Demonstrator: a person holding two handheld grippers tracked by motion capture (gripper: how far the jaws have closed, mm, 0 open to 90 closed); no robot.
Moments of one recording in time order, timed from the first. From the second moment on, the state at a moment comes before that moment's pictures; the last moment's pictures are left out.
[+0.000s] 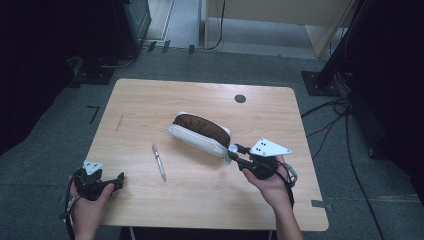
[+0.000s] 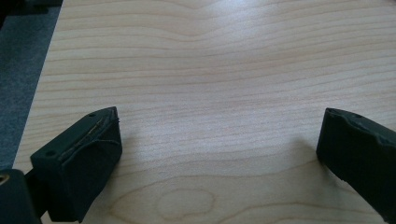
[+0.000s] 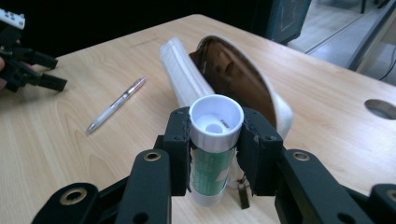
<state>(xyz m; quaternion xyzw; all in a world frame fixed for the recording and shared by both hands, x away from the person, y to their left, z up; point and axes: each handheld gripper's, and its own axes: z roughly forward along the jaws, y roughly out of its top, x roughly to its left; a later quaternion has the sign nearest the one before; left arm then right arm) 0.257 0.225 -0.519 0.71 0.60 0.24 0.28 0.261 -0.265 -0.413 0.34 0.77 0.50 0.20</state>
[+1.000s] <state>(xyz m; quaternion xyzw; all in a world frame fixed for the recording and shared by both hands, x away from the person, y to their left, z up) 0.257 0.225 -0.519 0.70 0.60 0.24 0.28 0.312 -0.248 -0.395 0.34 0.77 0.49 0.23</state>
